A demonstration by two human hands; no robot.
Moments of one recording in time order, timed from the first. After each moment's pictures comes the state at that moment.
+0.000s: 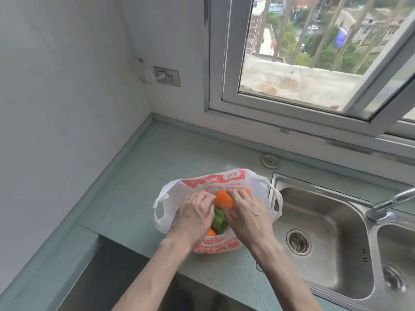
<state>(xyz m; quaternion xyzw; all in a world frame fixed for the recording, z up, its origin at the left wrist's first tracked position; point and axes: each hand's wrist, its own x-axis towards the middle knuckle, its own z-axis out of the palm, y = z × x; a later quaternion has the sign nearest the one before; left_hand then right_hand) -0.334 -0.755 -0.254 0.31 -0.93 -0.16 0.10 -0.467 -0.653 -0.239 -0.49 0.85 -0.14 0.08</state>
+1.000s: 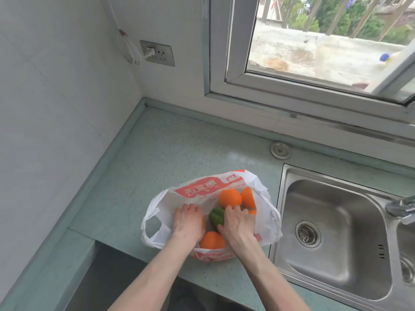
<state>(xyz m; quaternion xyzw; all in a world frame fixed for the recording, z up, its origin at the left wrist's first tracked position) -0.353 -0.812 -0.365 0.37 -0.89 -0.04 -0.26 -0.461 -0.724 -0.329 -0.40 0.87 0.10 0.27</state>
